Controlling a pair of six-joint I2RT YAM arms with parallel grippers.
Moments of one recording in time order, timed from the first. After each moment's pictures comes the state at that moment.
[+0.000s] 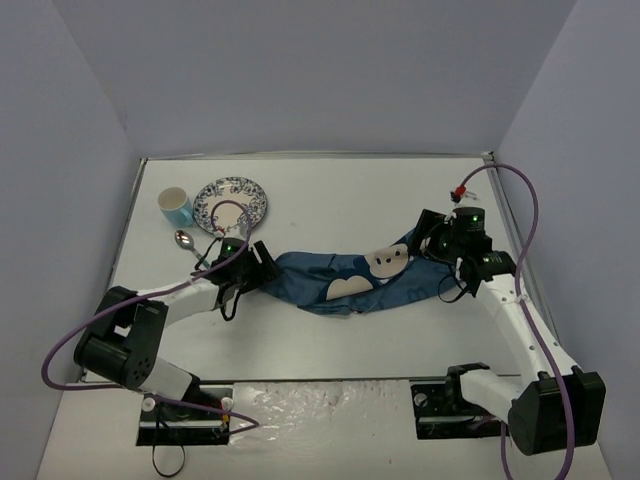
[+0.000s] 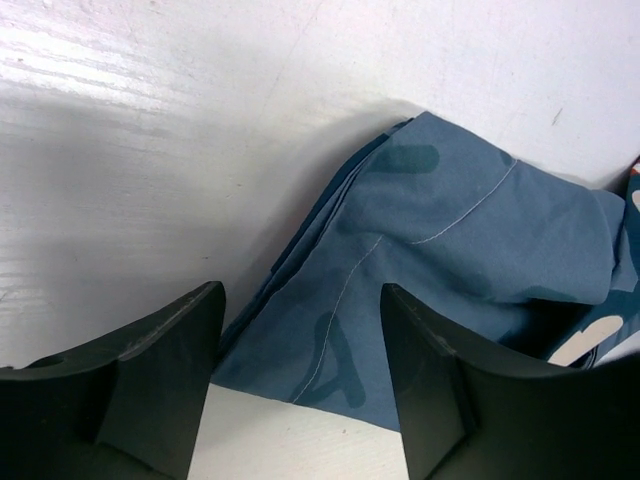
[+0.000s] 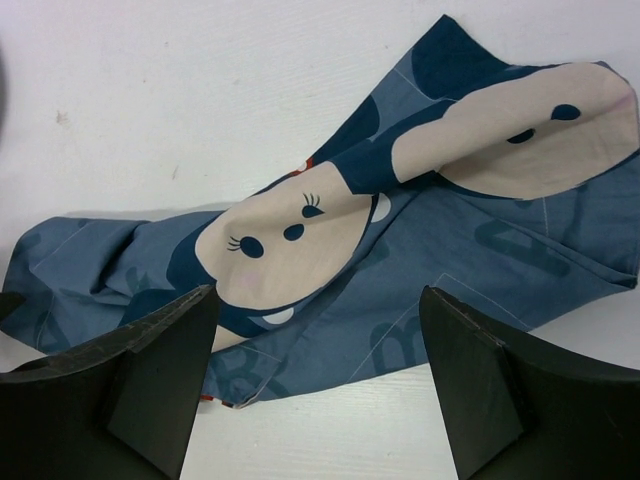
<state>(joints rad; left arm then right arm) -0.40 1.47 0.60 0.11 0.08 -0.79 0.13 1.07 0.82 -0.41 -0.04 0.39</state>
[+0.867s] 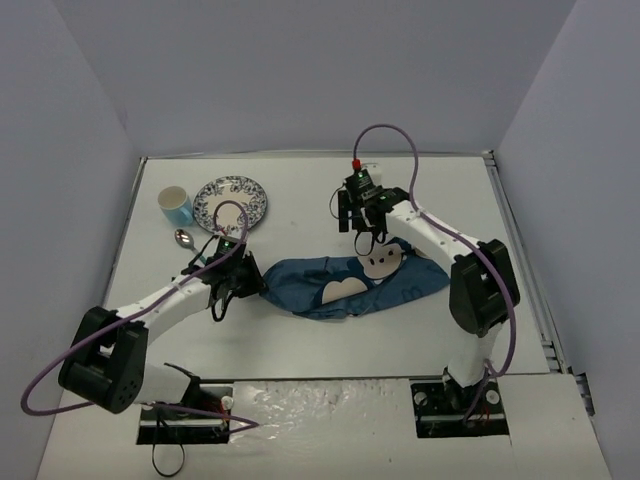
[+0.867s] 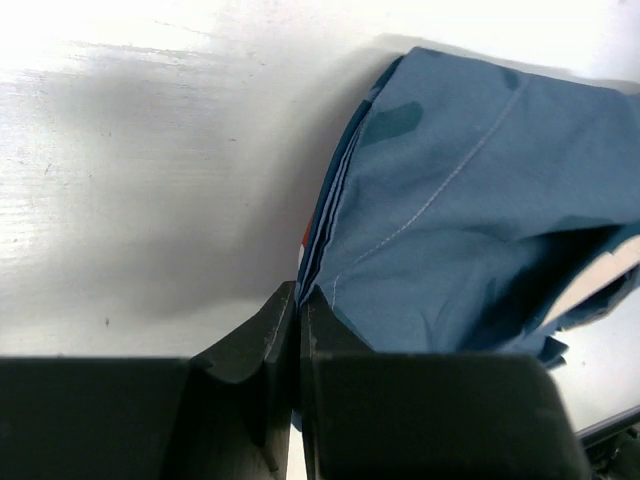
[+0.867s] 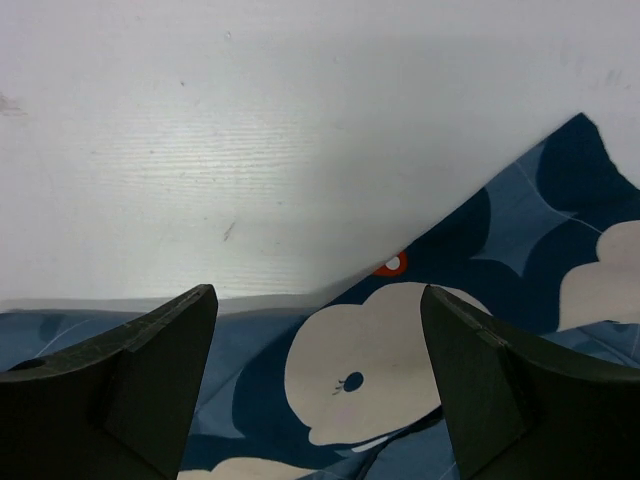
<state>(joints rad) -0.41 1.34 0.66 -0.22 0.12 -0.70 0.53 1.80 1.43 -0.57 0.33 0.40</state>
